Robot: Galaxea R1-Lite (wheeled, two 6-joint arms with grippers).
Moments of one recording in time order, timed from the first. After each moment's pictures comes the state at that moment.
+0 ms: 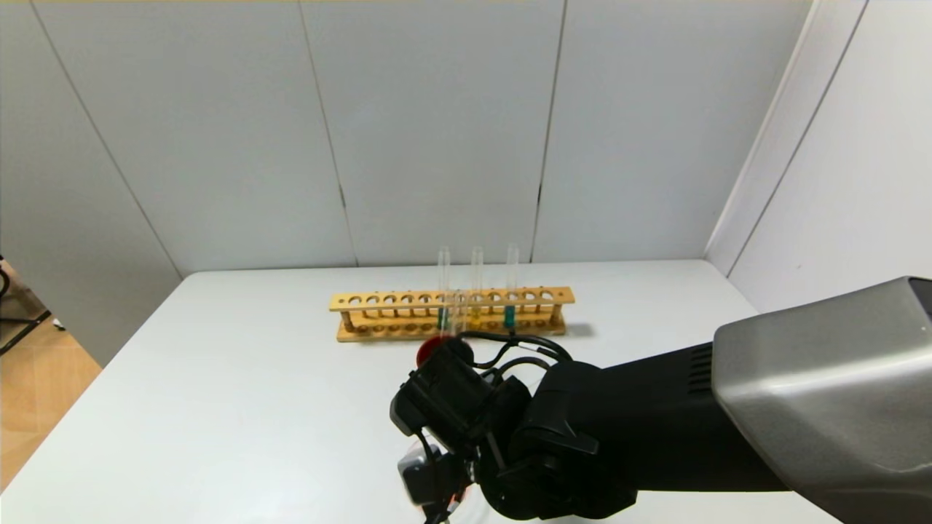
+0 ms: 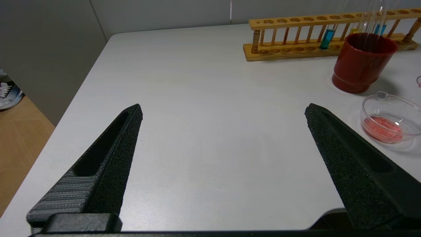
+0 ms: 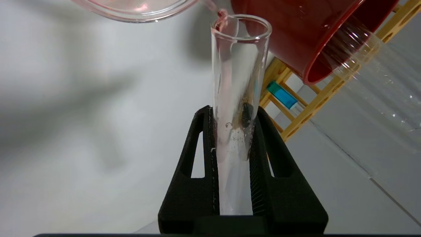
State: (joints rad) left arm 0.00 0.00 0.00 0.00 -0.01 0.02; right arm 1.01 2.18 -1.35 0.23 -0.62 -1.18
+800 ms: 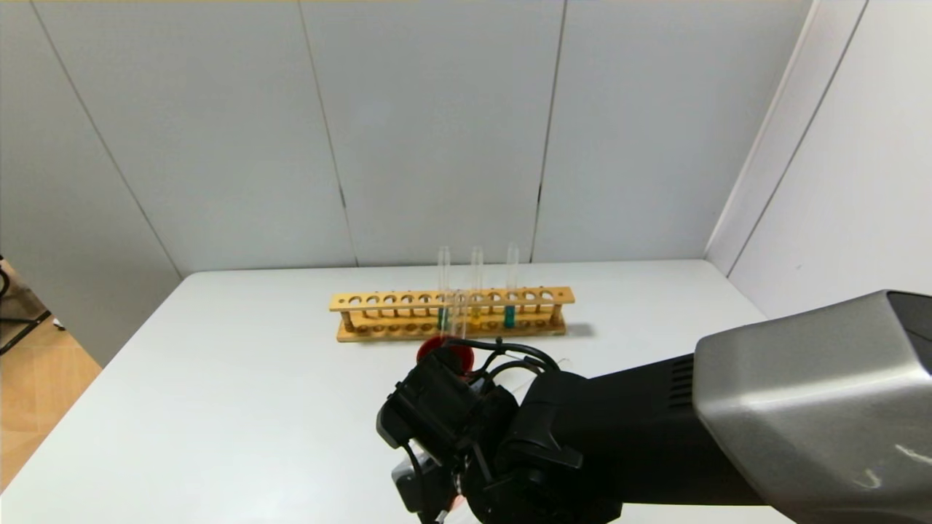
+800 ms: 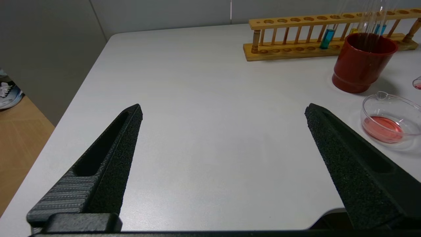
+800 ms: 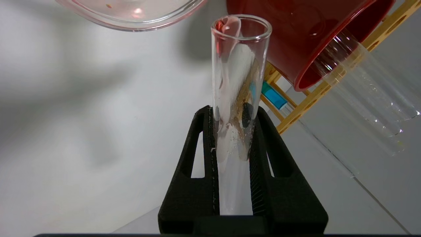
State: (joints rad) left arm 0.00 0.00 0.00 0.00 -0.01 0.02; right arm 1.04 2.20 -1.36 0.23 -0.66 -1.21
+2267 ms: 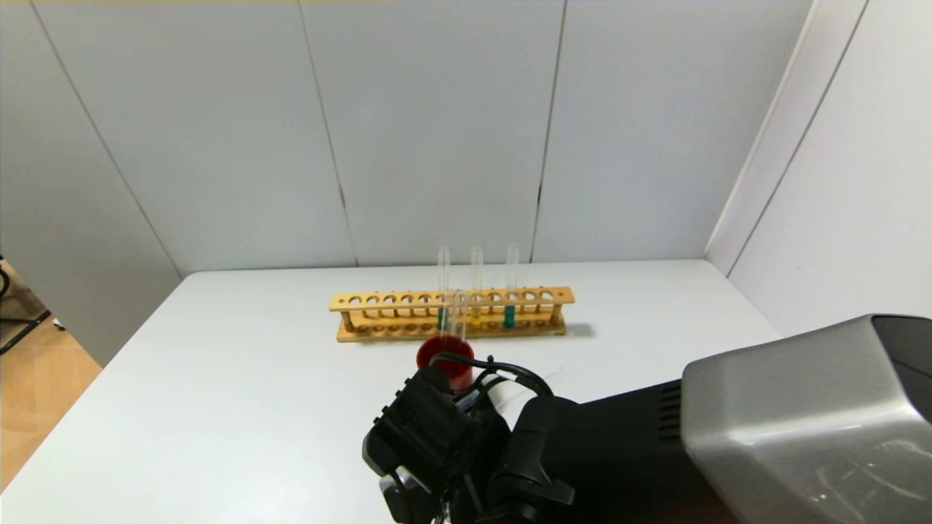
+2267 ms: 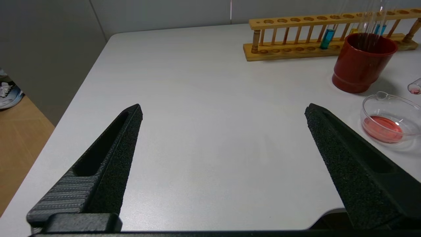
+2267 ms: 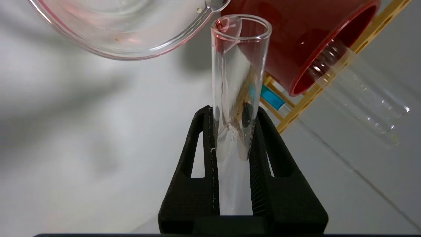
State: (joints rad) left arm 0.00 0.00 0.00 0.00 -0.01 0.02; right arm 1.07 2.20 -1.31 0.16 -0.68 -1.12
